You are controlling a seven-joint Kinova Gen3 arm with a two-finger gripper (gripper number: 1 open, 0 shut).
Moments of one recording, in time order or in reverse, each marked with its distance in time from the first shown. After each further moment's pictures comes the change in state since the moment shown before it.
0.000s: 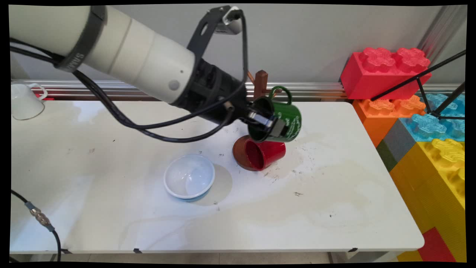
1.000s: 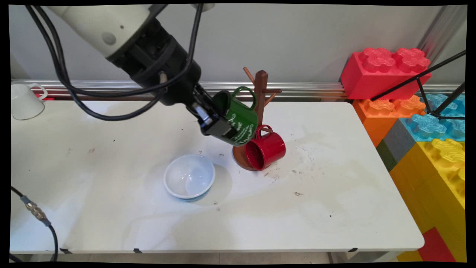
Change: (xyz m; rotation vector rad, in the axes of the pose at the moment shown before) arm 0.036 -0.003 -0.071 0.036 -0.315 0.239
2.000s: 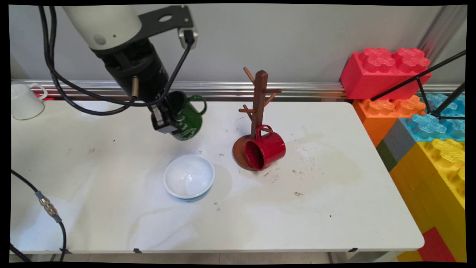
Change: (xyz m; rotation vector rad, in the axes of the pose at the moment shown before) arm -0.003 -0.044 0.004 0.182 -0.374 0.135
